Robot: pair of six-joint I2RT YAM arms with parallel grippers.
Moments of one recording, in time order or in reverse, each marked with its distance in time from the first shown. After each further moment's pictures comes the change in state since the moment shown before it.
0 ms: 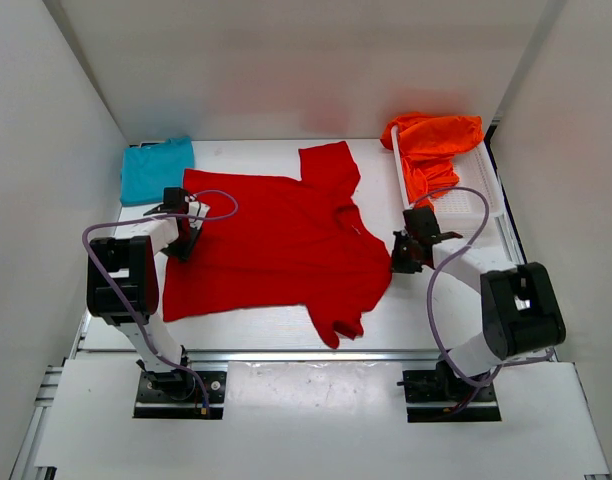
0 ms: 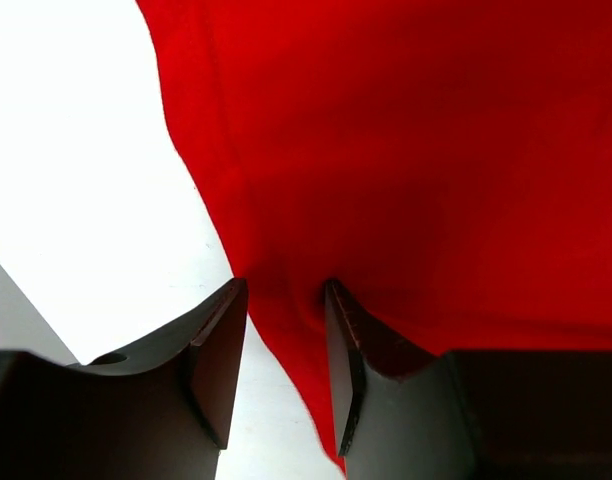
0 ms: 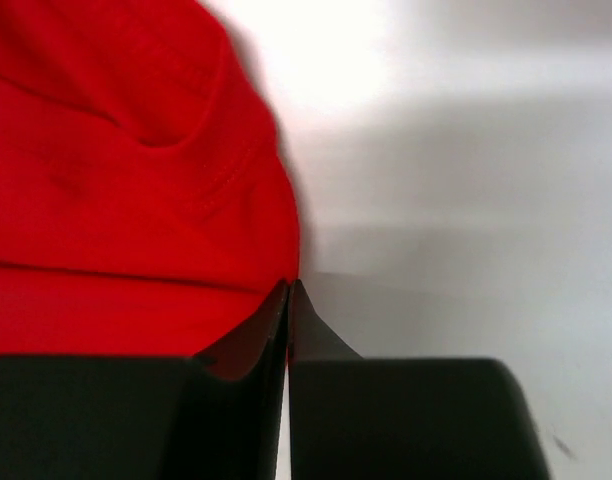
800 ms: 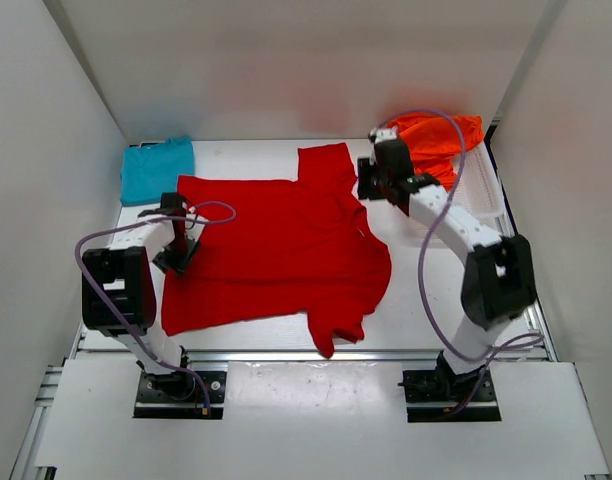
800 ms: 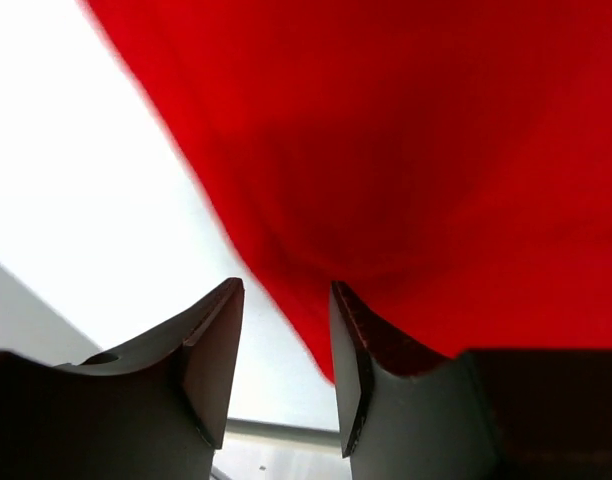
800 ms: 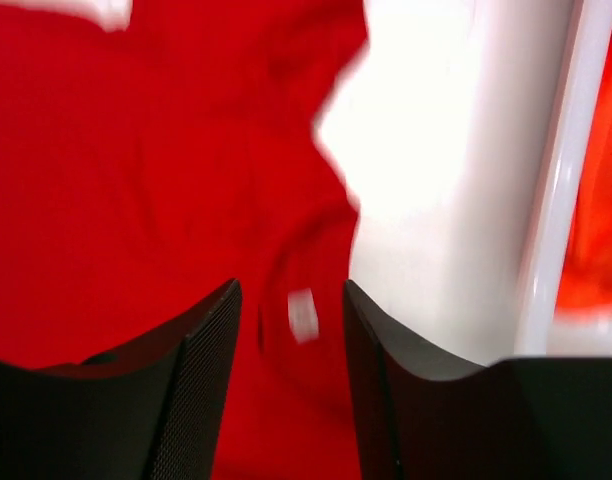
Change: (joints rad) left arm -0.002 -0.087 -0.025 -0.249 0.022 -0.003; right arm 0.122 0.131 0.537 -0.068 0.153 -0.182
